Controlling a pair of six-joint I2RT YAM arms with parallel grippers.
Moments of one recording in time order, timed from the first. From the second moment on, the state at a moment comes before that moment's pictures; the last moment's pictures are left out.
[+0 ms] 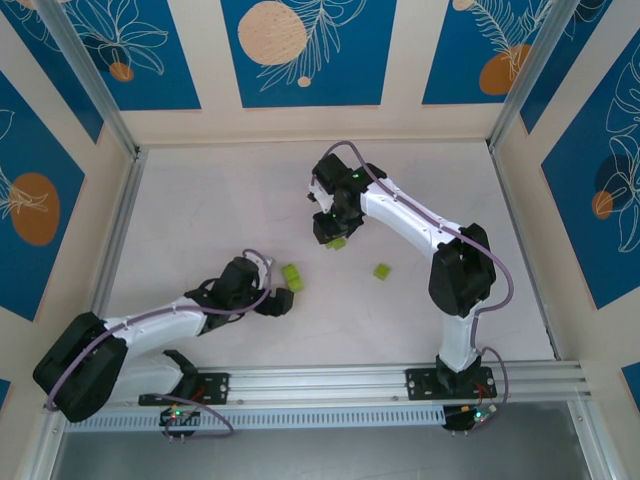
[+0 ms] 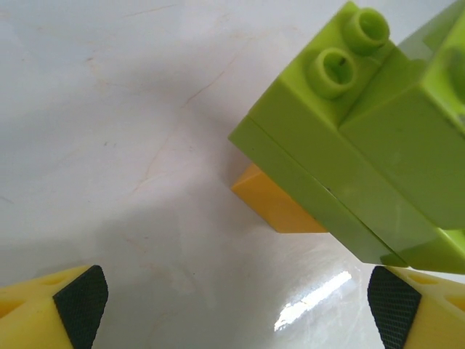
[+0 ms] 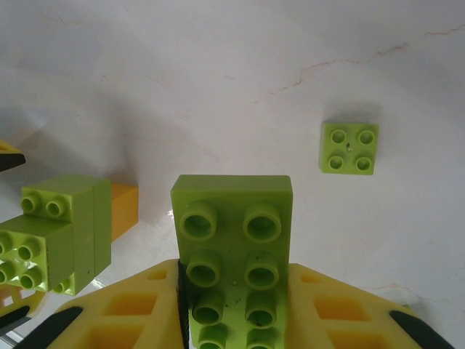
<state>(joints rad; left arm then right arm) -0.69 1.18 0.40 -0.03 0.07 -0.38 0.65 1.90 1.72 -1.12 -0.13 0.14</state>
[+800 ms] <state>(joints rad) -0.69 1.23 0.41 -0.02 0.05 -0.38 0.66 1.91 1.72 -1.12 -0.13 0.14</state>
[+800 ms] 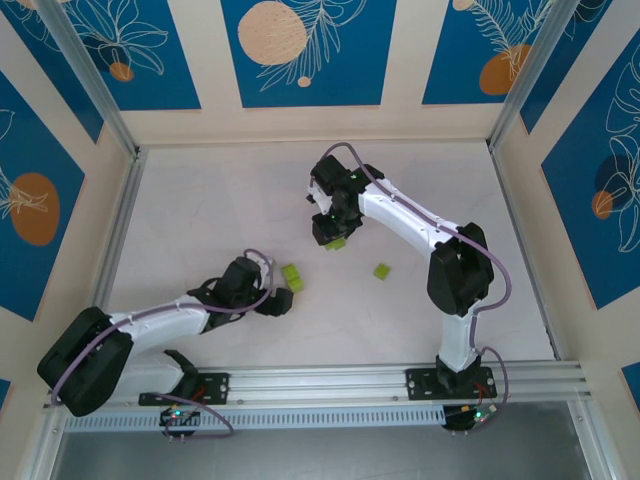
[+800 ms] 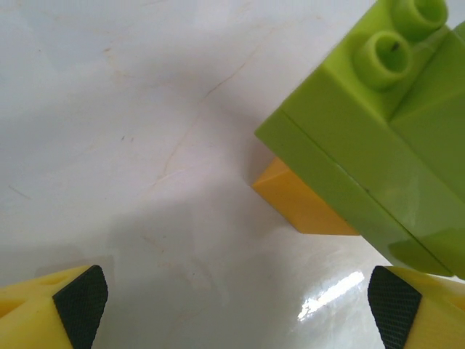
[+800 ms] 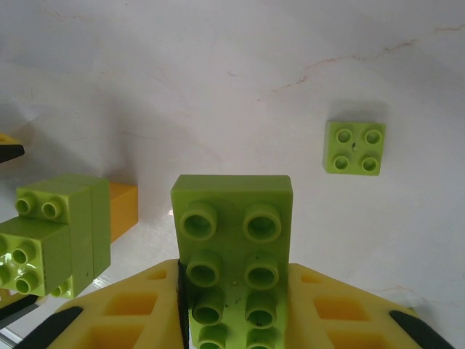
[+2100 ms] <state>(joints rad) -0.46 0.89 0.46 -0.34 -0.04 -0.42 0.85 2.03 1.95 -1.30 -0.15 0.02</state>
